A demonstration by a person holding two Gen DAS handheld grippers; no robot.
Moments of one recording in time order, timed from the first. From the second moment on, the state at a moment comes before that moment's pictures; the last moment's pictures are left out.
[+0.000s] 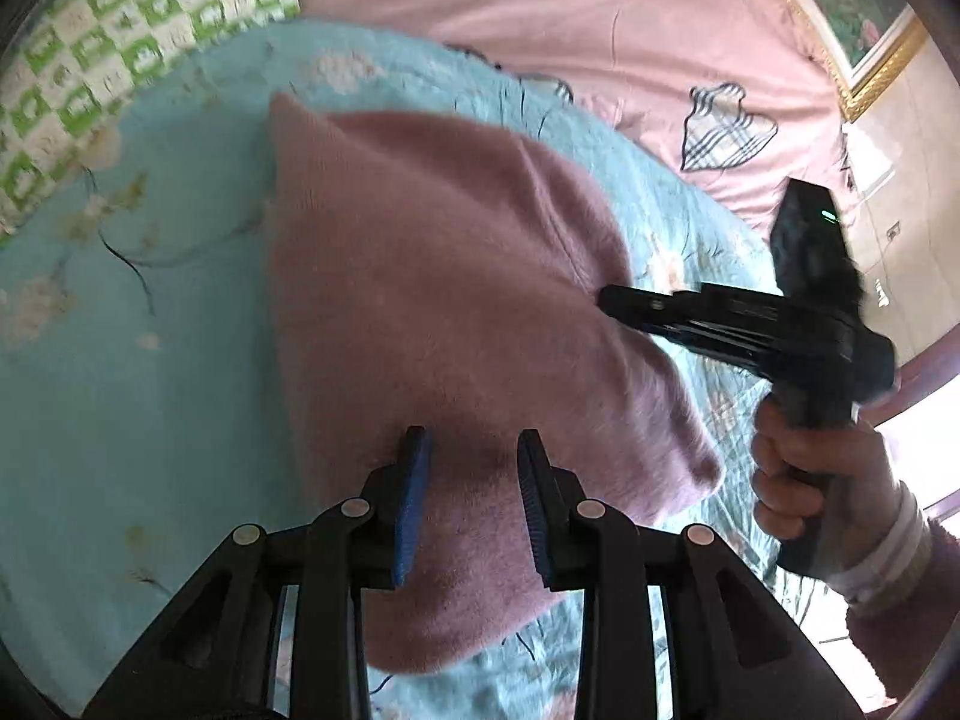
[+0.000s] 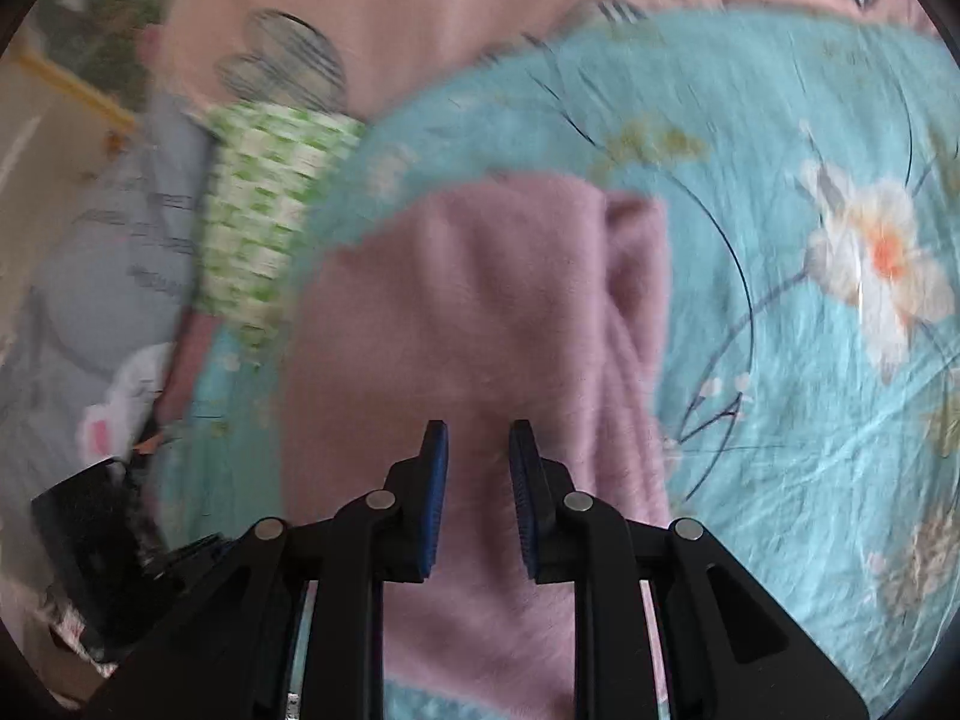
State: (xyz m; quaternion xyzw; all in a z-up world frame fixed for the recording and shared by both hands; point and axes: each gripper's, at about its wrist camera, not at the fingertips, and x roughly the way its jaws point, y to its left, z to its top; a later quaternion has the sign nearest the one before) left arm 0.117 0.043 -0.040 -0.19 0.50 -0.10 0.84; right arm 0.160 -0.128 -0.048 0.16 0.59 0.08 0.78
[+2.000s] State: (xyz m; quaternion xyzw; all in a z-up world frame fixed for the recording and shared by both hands) left arm -0.027 0.022 -0.033 0.01 0.50 0.04 0.87; right arm -0.042 -0.099 -0.024 -0.01 0.55 0.07 0.83
